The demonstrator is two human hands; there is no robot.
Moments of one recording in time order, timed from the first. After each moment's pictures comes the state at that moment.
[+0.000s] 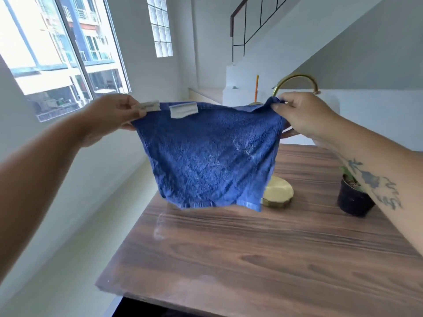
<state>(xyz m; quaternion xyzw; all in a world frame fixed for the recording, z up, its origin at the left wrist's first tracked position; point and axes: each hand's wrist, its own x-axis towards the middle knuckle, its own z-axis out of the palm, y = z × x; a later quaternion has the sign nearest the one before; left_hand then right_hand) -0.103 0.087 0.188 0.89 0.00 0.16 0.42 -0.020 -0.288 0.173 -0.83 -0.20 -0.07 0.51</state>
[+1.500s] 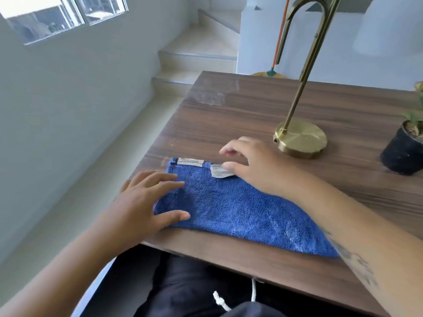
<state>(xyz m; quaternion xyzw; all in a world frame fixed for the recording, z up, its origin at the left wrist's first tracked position) -0.230 0.024 -0.033 0.99 -0.03 0.07 0.15 -0.093 -0.206 0.007 -0.89 -0.35 0.06 0.27</state>
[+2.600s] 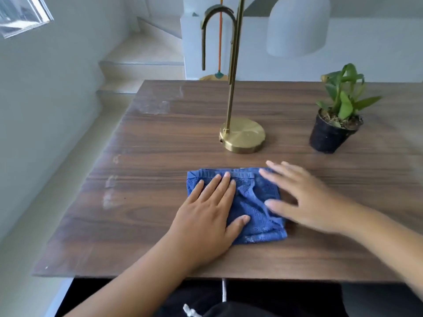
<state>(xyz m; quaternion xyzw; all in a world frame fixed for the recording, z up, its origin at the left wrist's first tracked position) -0.180 -0.141 -0.044 0.98 -0.20 0.01 0.07 -0.130 -0.380 -0.018 -0.95 -0.24 0.12 0.13</state>
